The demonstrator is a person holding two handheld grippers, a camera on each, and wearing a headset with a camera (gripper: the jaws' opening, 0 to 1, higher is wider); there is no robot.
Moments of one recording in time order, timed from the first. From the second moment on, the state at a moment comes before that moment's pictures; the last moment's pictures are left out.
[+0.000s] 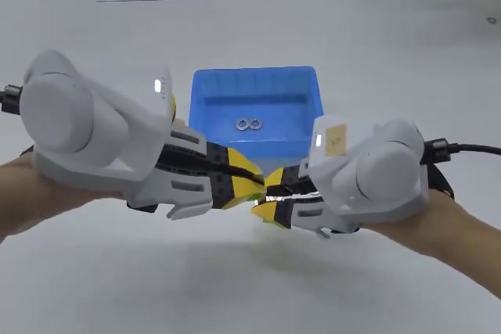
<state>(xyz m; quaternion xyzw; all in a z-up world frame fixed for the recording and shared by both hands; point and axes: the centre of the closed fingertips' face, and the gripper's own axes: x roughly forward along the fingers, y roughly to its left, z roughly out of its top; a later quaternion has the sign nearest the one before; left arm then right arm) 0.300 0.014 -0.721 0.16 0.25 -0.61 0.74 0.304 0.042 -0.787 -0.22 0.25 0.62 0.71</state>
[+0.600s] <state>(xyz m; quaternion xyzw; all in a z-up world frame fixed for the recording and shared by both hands) 0.303 0.013 -0.723 0.16 0.25 -0.61 0.74 0.305 0.046 -0.787 -0.23 0.25 0.64 0.69</state>
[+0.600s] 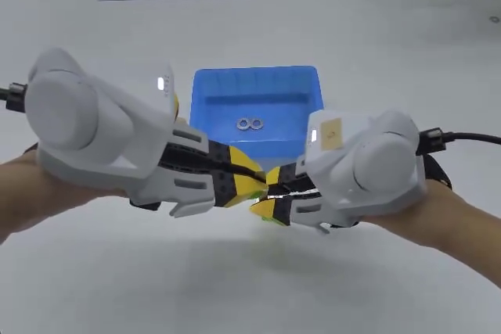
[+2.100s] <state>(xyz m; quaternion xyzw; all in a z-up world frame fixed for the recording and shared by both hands) 0.340 0.017 -0.640 0.21 0.19 -0.60 0.75 0.352 0.050 -0.702 -0.26 0.18 0.61 0.73</state>
